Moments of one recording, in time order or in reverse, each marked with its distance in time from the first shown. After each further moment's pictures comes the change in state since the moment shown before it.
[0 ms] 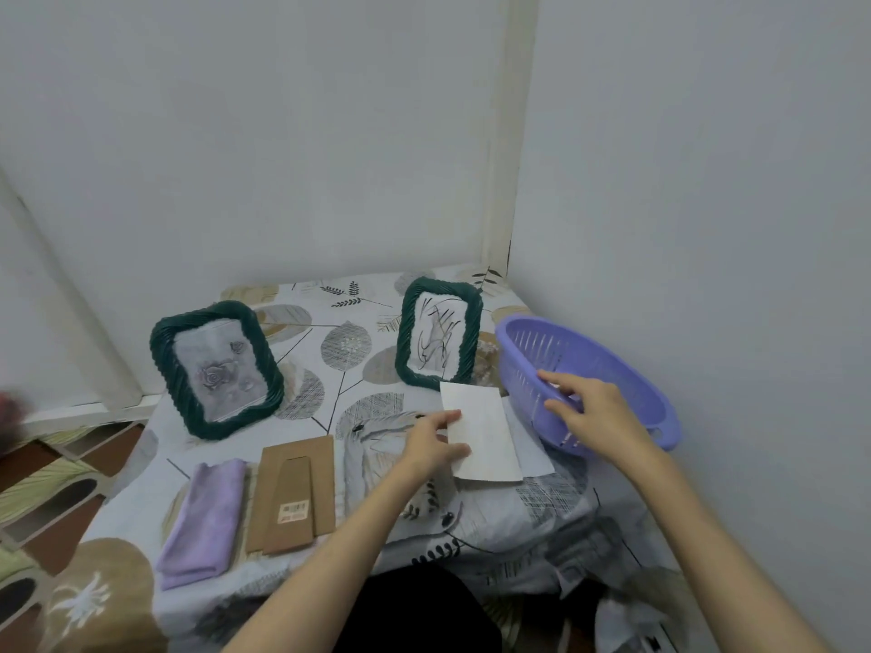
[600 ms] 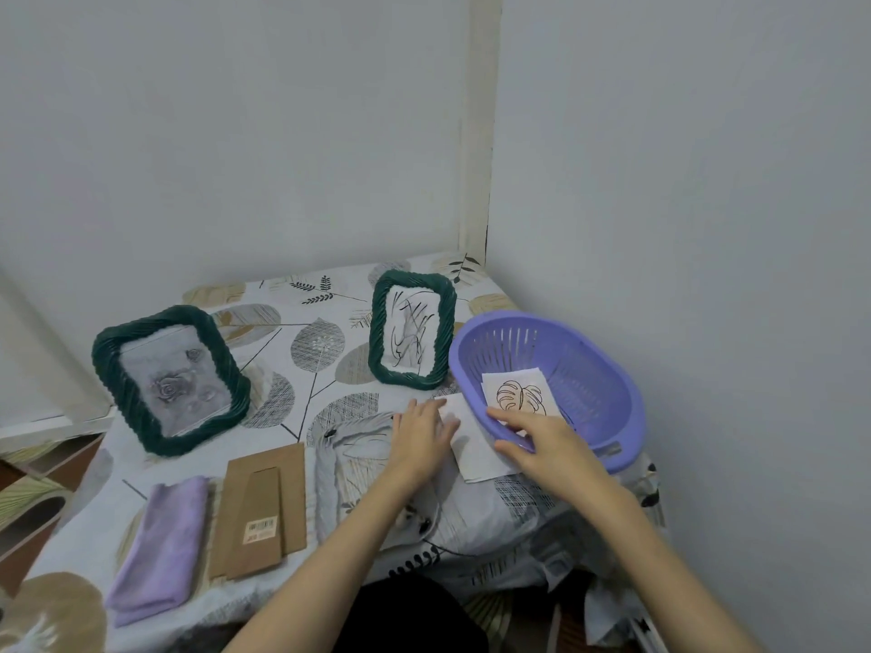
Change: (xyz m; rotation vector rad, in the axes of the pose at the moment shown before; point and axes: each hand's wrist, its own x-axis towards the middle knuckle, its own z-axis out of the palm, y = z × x) left_hand 0.028 -0.007 0.023 0.496 0.093 0.190; right_hand -0.021 -0.001 0.031 0.043 -0.190 0.019
